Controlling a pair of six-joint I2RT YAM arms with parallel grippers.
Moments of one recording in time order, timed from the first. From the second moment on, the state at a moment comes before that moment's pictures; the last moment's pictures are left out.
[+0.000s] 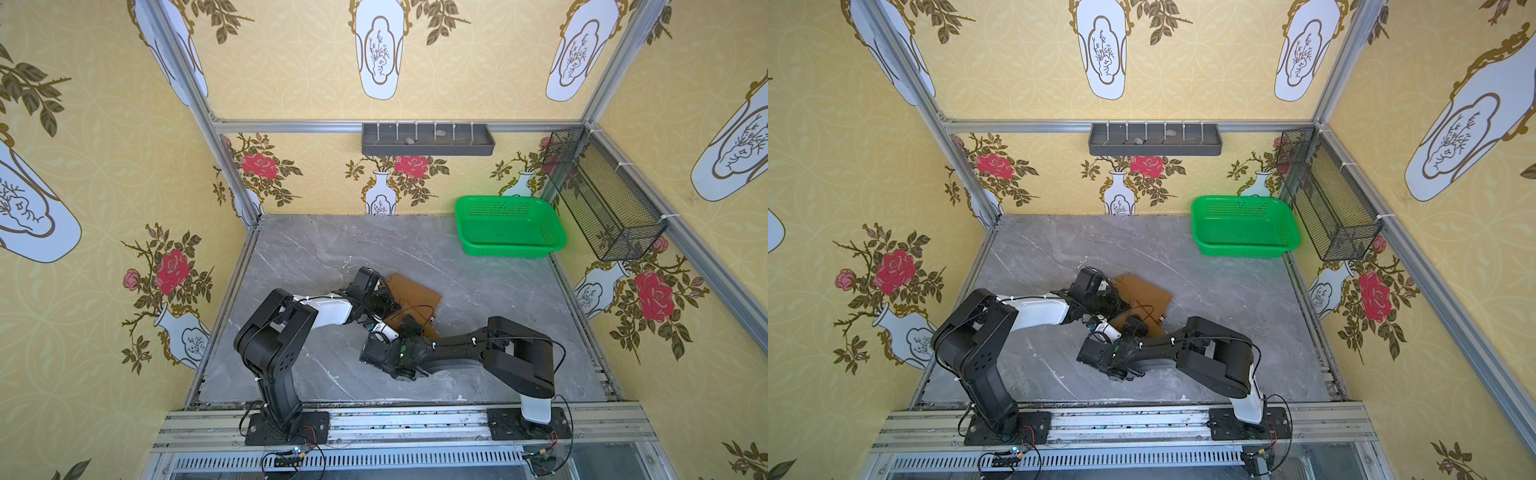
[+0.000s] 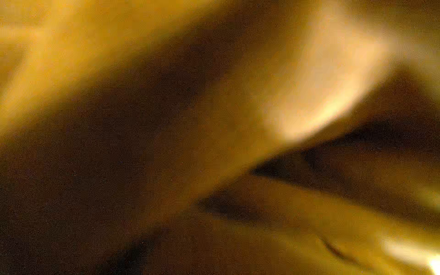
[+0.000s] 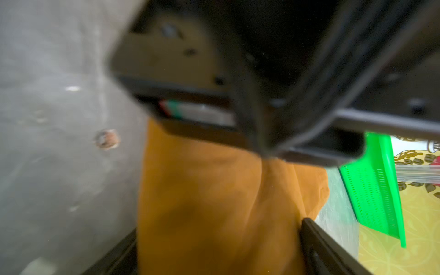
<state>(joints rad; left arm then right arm) -0.60 1.81 0.85 0.07 0.42 -1.15 1.34 1.95 1.07 -0.39 0.83 0.14</state>
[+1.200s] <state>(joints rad) -0.55 1.09 0.84 -0.56 0.21 -1.12 1.03 1.98 1.18 -0.27 -0.69 0.18</state>
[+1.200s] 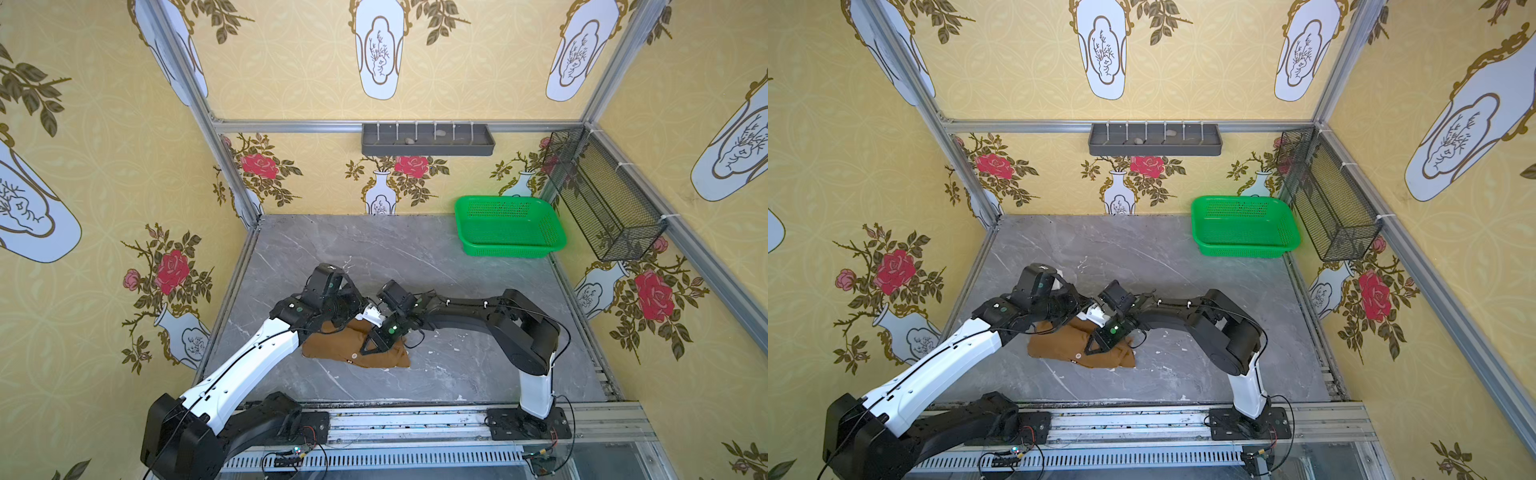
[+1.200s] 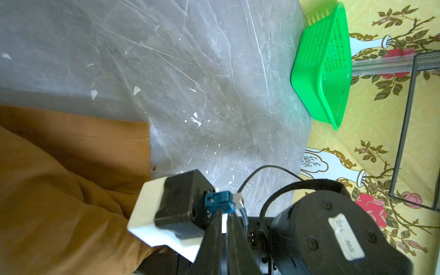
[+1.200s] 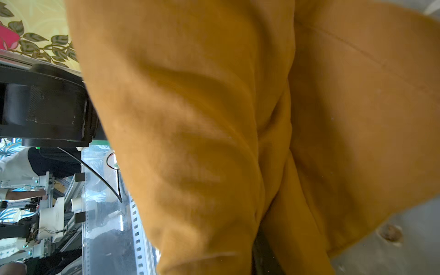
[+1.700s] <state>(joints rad) -0.55 0.48 0.61 -1.04 -0.02 -1.31 1.01 2.15 1.36 -0.33 -0.89 0.20</state>
